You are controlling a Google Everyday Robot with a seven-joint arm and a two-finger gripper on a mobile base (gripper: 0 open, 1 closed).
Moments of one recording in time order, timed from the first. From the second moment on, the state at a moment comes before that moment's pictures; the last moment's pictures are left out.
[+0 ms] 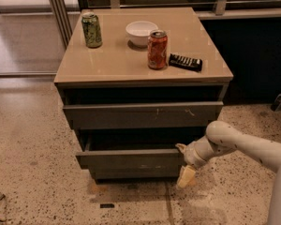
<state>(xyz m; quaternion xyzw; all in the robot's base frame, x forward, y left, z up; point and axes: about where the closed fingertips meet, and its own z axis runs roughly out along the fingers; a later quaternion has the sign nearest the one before) 0.541 -0.162 0.432 -0.61 0.73 0.23 0.19</state>
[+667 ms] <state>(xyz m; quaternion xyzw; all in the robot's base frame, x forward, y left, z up) 0.490 -0.170 0.451 -0.61 0.73 0.28 0.15</state>
